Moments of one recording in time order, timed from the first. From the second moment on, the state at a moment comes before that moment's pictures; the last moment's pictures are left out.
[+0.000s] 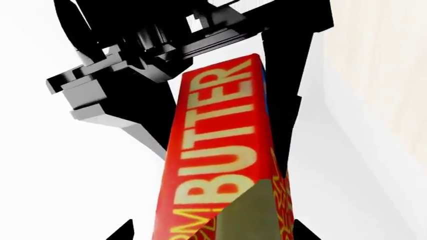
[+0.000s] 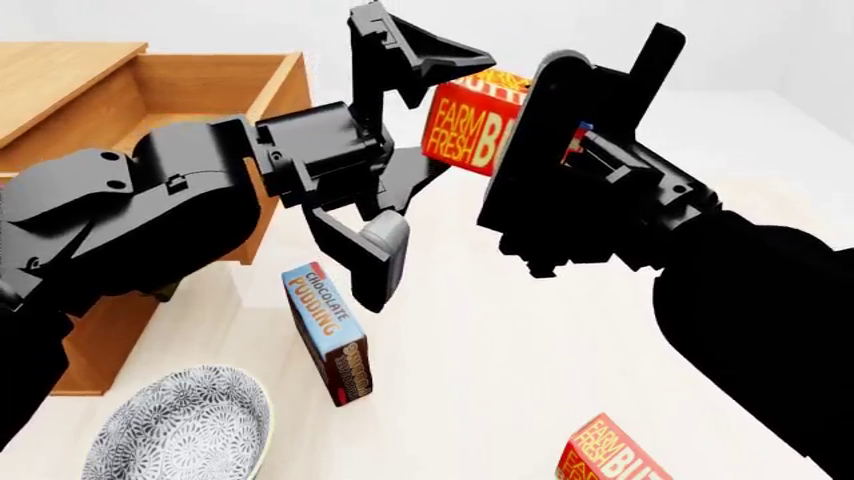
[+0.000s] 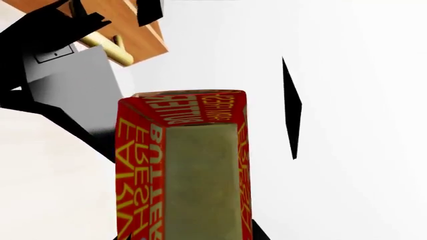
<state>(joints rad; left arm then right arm) -1.40 -0.54 1.02 -0.27 0.49 0.51 0.21 1.63 0.80 -1.31 -0.66 0.49 1.06 0.15</state>
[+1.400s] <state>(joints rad) -1.22 -0.66 0.89 0.10 0.43 0.03 0.32 1.36 1.04 -0.89 -0.95 0.78 1.32 0.50</state>
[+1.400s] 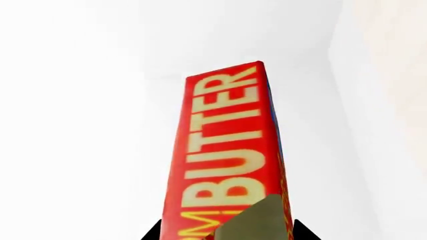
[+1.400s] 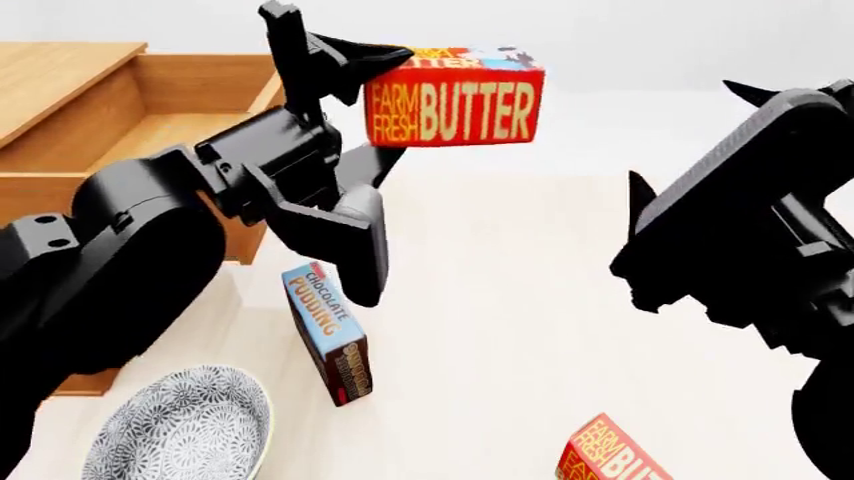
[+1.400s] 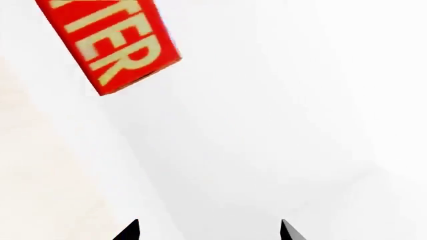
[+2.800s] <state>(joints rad) -1.87 -0.05 0.00 -0.99 0.46 -1.05 0.30 0.77 0.96 -0.26 -0.68 1.39 0.55 0.75</state>
